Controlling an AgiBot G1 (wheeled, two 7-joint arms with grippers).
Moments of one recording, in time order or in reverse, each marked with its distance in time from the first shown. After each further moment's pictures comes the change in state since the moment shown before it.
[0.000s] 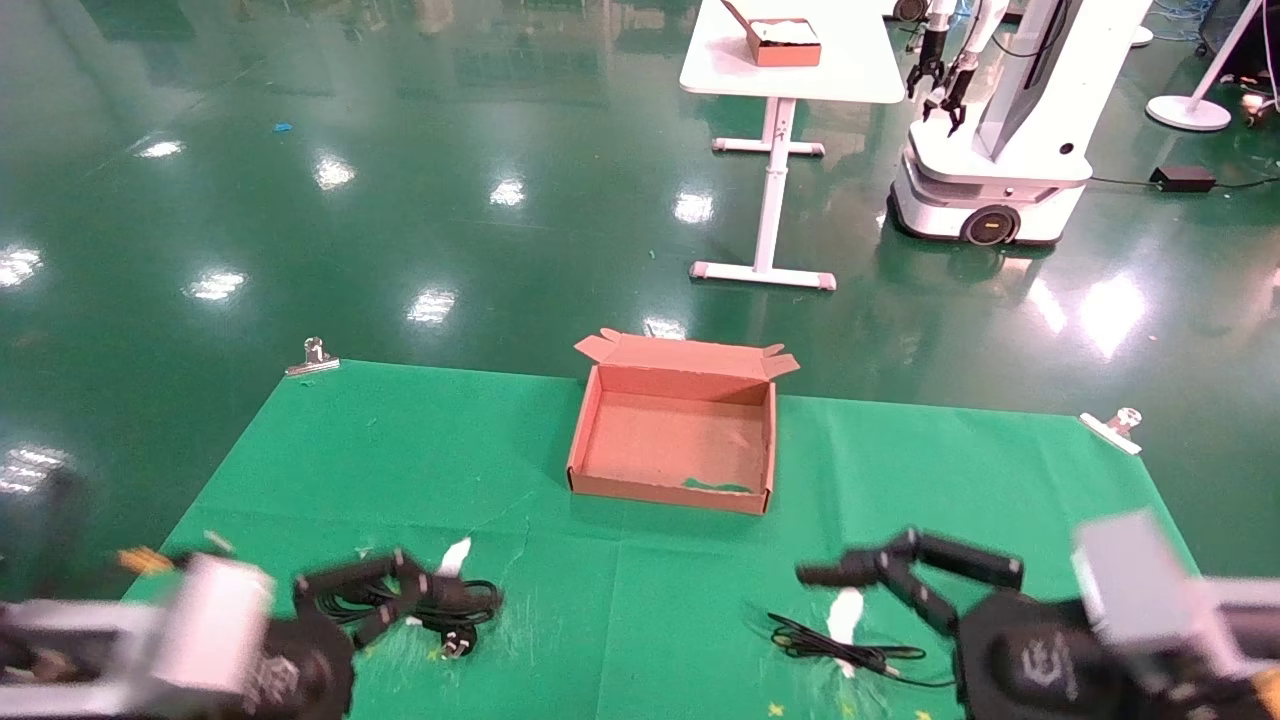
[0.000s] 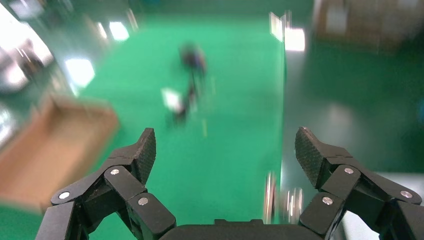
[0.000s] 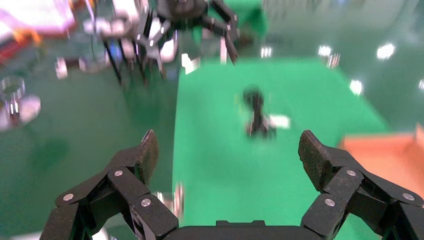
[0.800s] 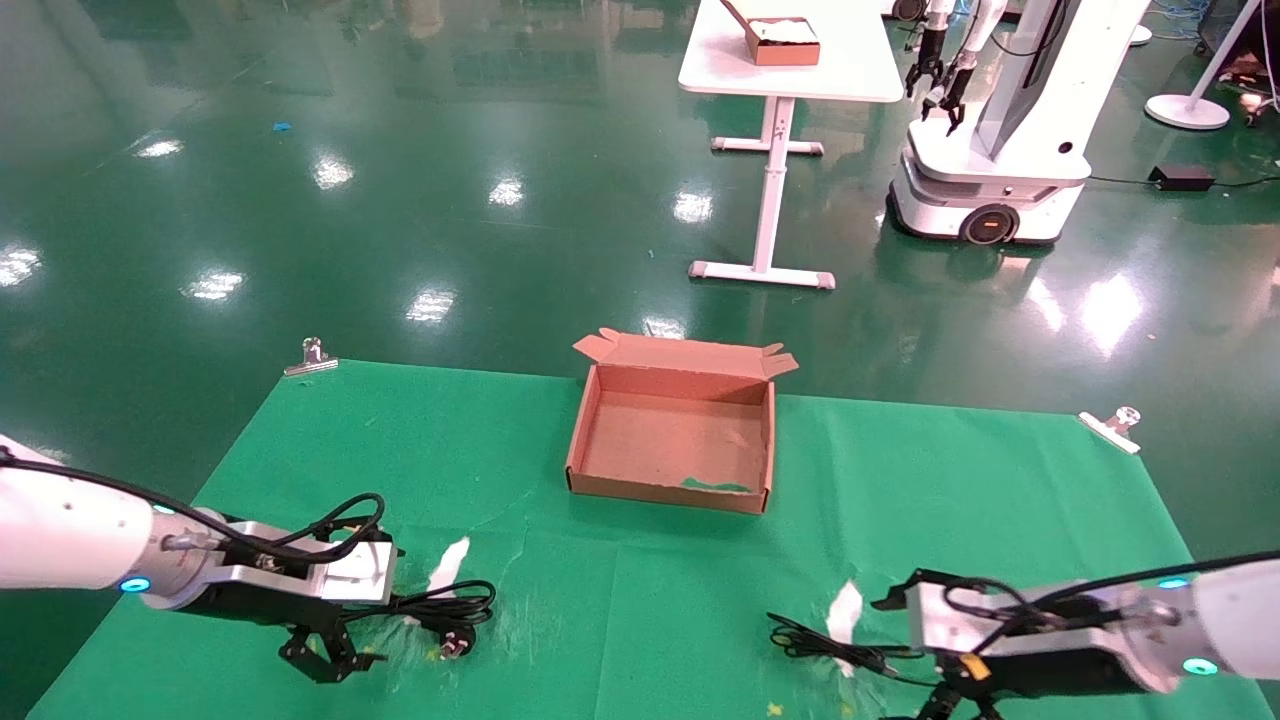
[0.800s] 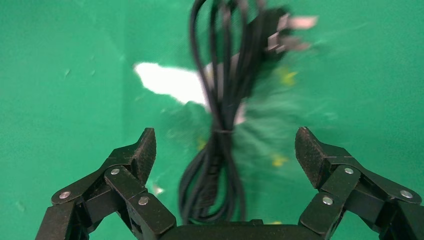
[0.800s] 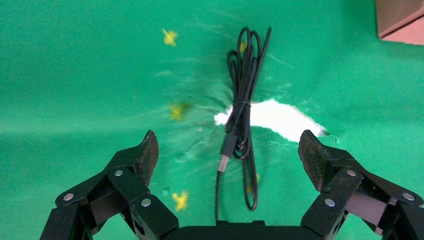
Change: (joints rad) left arm -0.391 0.393 0.329 0.851 0.640 -0.334 0.479; right arm 0.355 -0.341 -0.293 -0.802 -0.591 0.224 -0.559
